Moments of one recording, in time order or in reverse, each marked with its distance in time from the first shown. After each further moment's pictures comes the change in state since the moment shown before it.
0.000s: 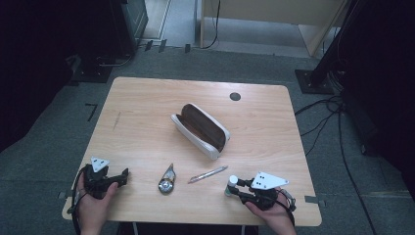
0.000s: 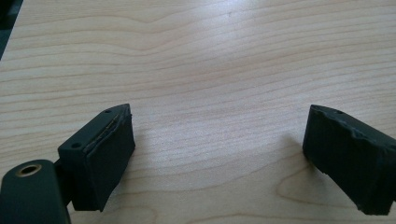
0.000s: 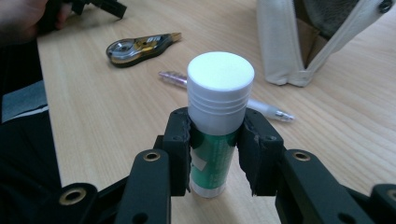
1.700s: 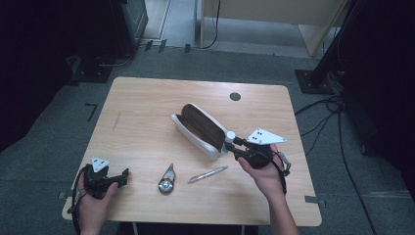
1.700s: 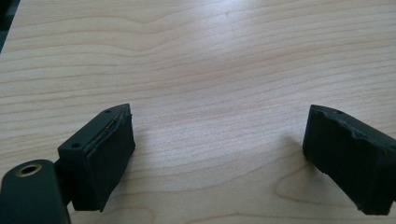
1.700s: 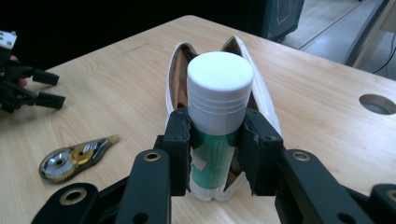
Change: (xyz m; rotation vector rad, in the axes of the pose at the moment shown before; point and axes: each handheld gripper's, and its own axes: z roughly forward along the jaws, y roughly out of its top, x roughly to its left) left arm 0.000 0.000 0.000 0.003 -0.006 0.010; right arm -0.036 0.114 0.015 -0.080 -0.169 0.046
